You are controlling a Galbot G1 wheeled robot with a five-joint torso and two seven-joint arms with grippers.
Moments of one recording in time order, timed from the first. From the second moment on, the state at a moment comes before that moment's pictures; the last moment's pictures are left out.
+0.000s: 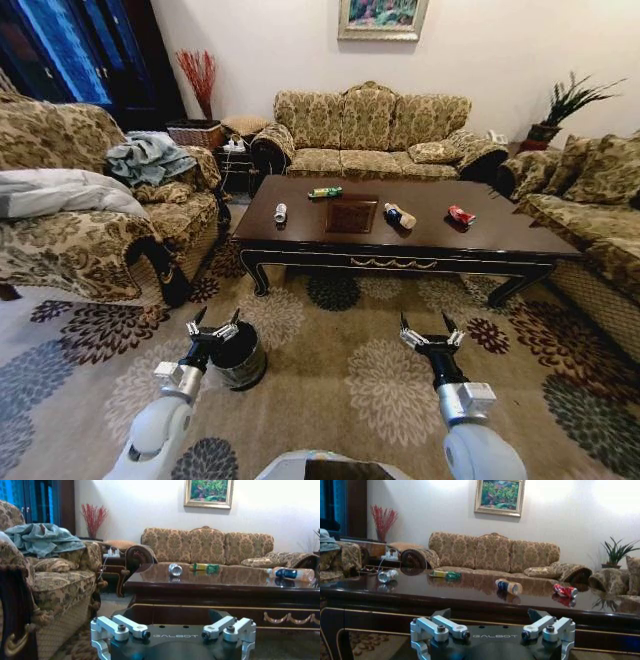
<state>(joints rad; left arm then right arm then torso) 1.60 -1.26 -0.73 -1.94 -0.39 -0.09 0.13 -1.72 1.53 0.64 2.25 0.02 -0.05 -0.04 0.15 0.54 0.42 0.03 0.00</state>
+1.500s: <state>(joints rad) 1.56 -1.16 -0.67 -1.76 -0.43 0.06 0.11 -1.74 1.54 0.62 2.24 -0.05 -0.02 0.00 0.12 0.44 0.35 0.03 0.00</state>
